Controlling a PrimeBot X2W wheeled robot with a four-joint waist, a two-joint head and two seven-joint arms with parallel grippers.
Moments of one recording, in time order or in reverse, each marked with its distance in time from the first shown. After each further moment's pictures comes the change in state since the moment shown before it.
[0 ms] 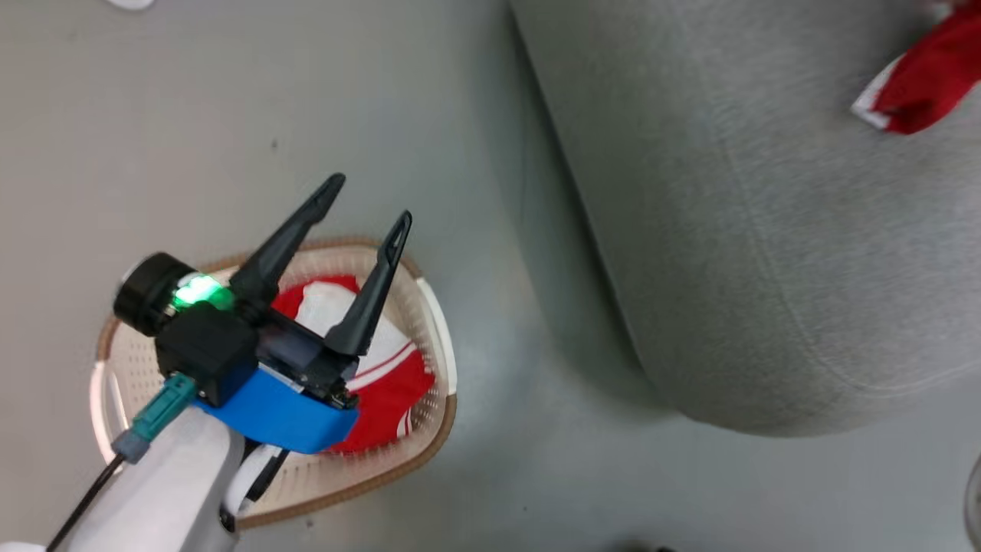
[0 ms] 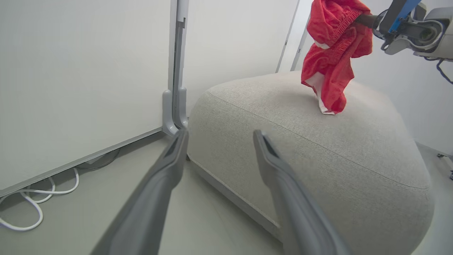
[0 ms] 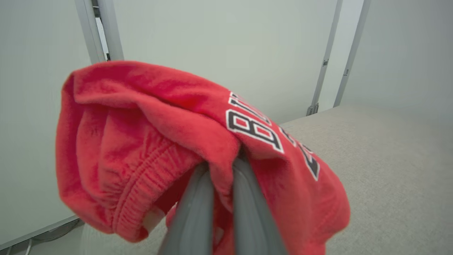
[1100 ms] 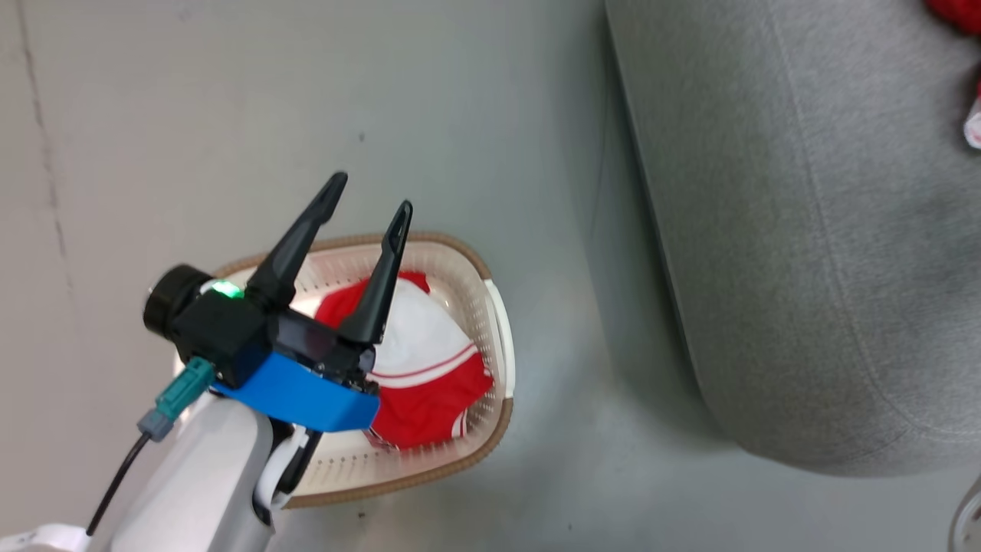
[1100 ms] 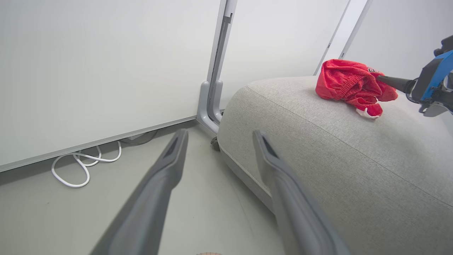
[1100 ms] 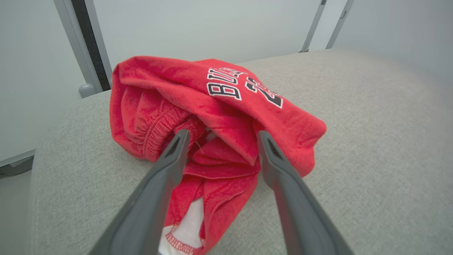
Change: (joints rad) left arm -0.021 -0.087 0.022 0.100 -0.034 0.007 -0.030; right arm 0.052 0.007 -0.285 0.207 -0.340 0.000 -0.069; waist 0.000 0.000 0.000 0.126
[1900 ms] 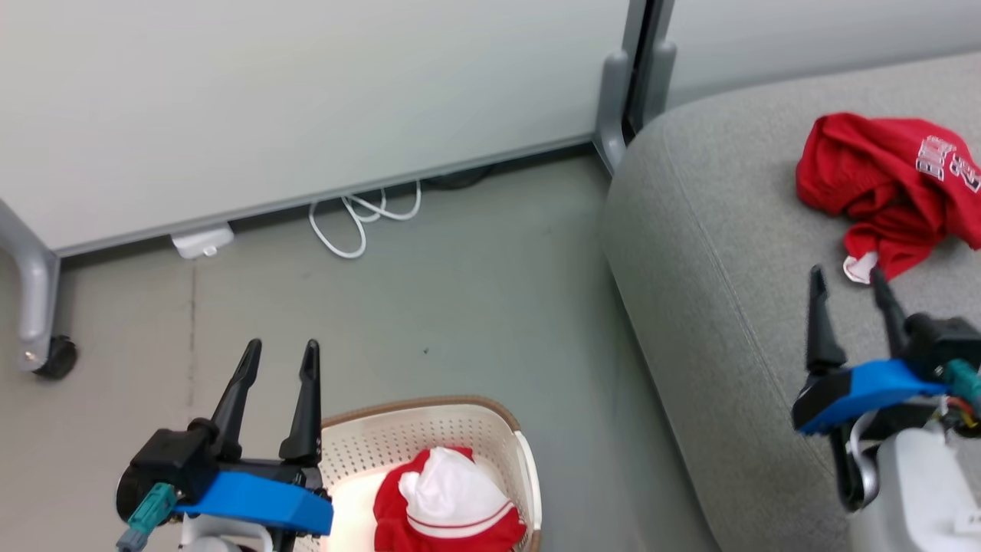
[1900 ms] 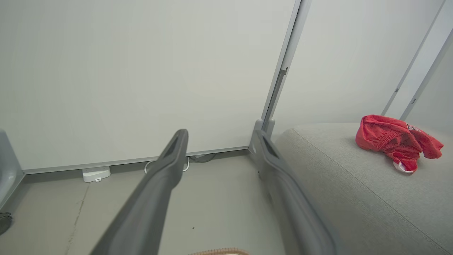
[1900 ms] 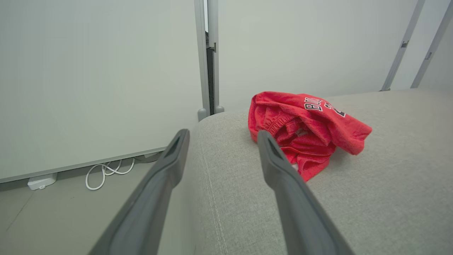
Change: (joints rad) left arm 0.339 -0.179 0.309 0.131 0.050 -0.005 -0.001; right arm 0.560 0.170 0.432 -0.310 0.183 0.000 -0.030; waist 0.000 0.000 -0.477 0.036
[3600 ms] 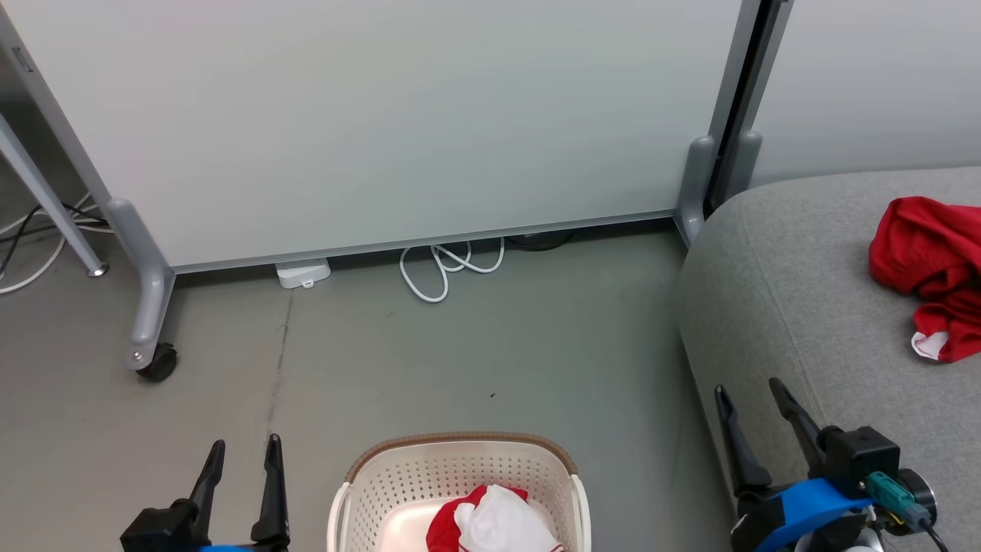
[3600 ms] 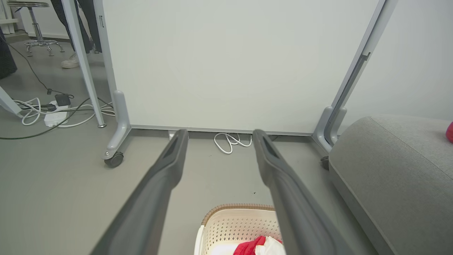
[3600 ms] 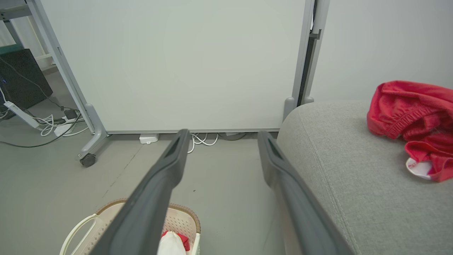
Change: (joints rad) left arm 0.139 -0.049 0.156 0.133 0.099 -0.003 0.000; right arm 0.359 0.001 0.302 -0.281 0.146 0.000 0.082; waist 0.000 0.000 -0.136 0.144
